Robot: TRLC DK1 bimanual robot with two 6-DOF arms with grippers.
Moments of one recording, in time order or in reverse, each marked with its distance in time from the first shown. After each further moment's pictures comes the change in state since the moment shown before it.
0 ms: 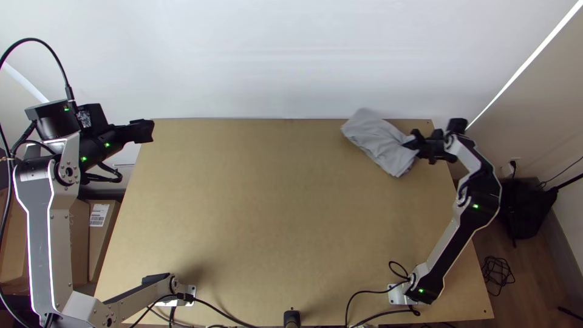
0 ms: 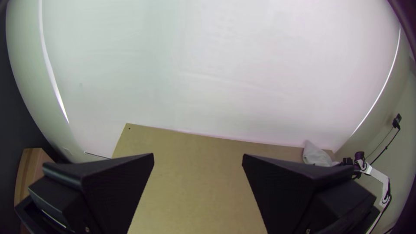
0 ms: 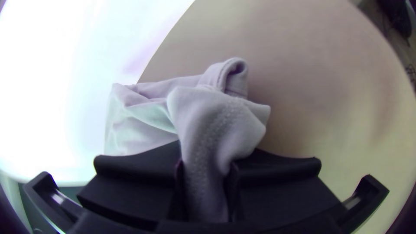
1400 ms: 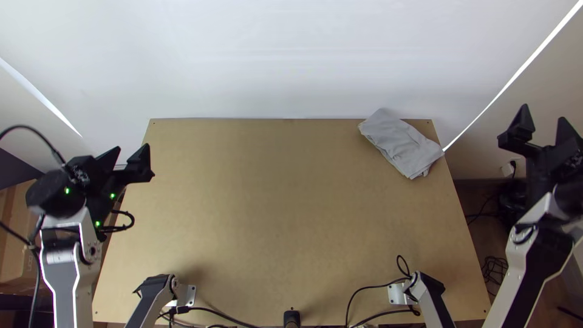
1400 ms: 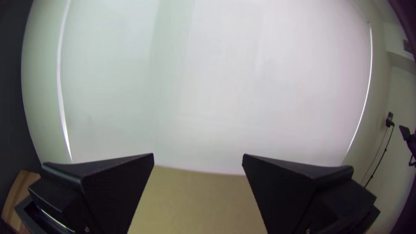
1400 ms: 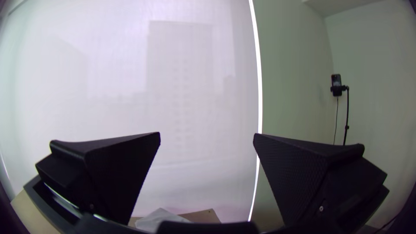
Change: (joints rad) left arm 0.006 -0.515 -0.577 0.467 -0.009 -0.033; right arm -0.108 -1.376 -0.426 0.314 0.399 -0.358
